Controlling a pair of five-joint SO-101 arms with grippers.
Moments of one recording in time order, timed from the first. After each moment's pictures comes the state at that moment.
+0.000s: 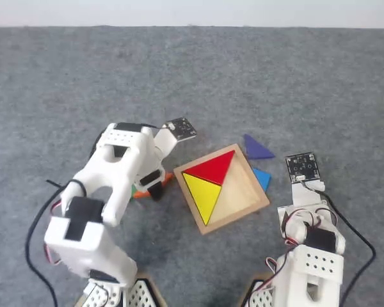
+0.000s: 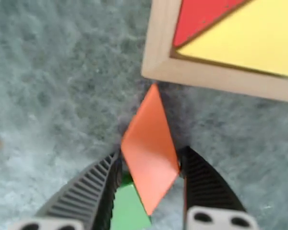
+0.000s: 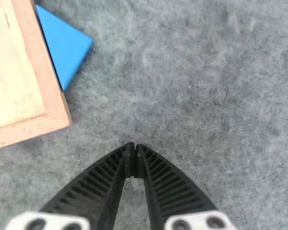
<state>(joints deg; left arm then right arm) 2.0 11.8 29.3 67.8 -41.8 10.6 -73.2 88.4 54.2 22.5</state>
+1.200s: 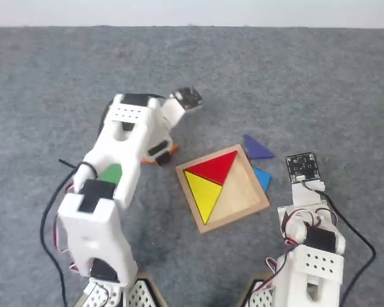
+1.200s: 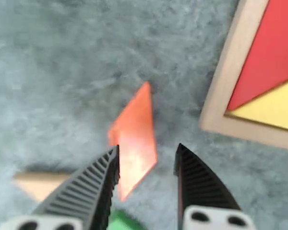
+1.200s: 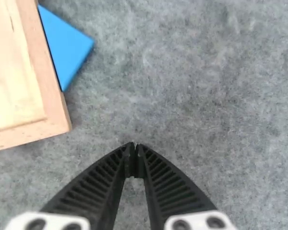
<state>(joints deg) 3.0 22.5 5.1 74.1 -41.5 10.6 -73.2 88.4 54.2 22.5</state>
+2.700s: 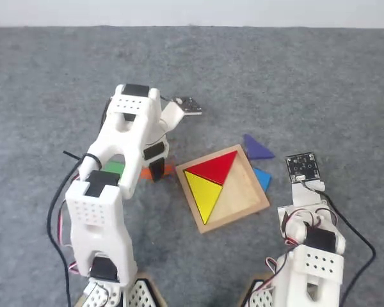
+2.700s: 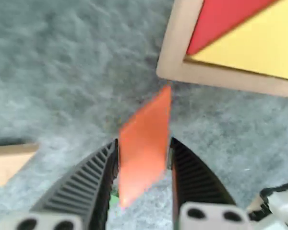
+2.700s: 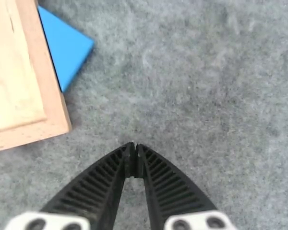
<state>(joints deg) 2.3 30.6 -7.2 94.9 -42.5 10.6 -73.2 88.4 54.1 22.5</state>
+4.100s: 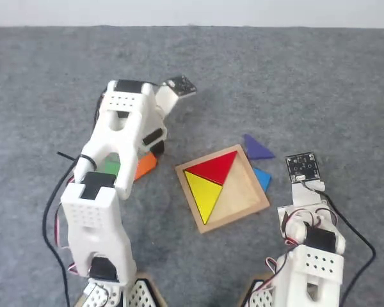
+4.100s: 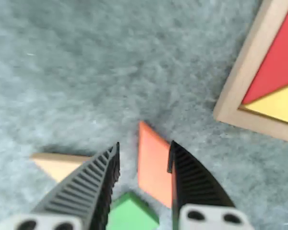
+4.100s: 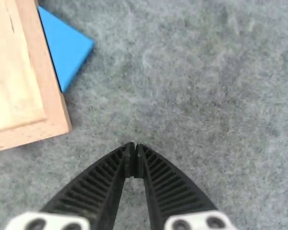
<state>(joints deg) 0.3 29.1 -10.0 85.1 -39.7 10.6 -73.2 88.4 54.1 22.5</state>
